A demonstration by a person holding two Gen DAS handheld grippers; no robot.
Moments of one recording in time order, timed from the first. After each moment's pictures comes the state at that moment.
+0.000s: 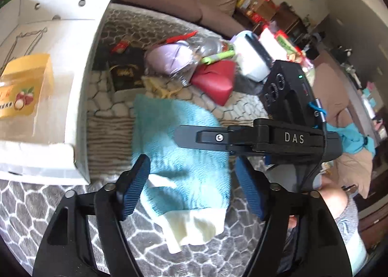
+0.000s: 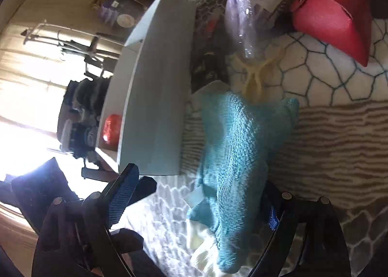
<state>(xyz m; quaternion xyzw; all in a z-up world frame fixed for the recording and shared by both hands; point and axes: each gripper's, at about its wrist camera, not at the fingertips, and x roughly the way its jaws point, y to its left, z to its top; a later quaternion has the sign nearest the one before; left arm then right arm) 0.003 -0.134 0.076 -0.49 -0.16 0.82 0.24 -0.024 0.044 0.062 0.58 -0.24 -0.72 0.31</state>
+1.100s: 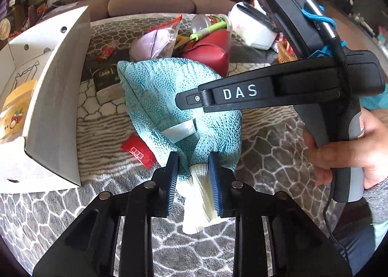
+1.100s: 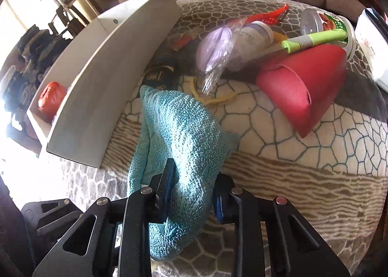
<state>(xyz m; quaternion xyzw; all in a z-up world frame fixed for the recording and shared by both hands) 0.050 -0.069 0.071 -0.47 0.00 0.86 0.21 -0.025 0.049 0.092 0.53 -0.02 -0.81 0.25</state>
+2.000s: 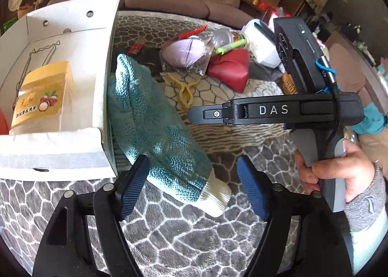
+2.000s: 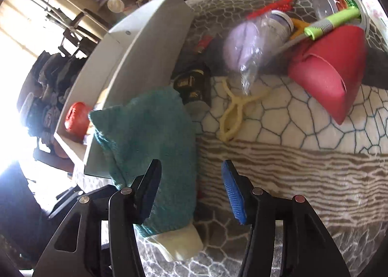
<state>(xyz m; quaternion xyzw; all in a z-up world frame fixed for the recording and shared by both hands) 0.017 -0.130 0.075 -0.50 -0.08 0.84 0.19 -0.028 0.013 0.089 0.57 -0.11 -0.77 0.27</state>
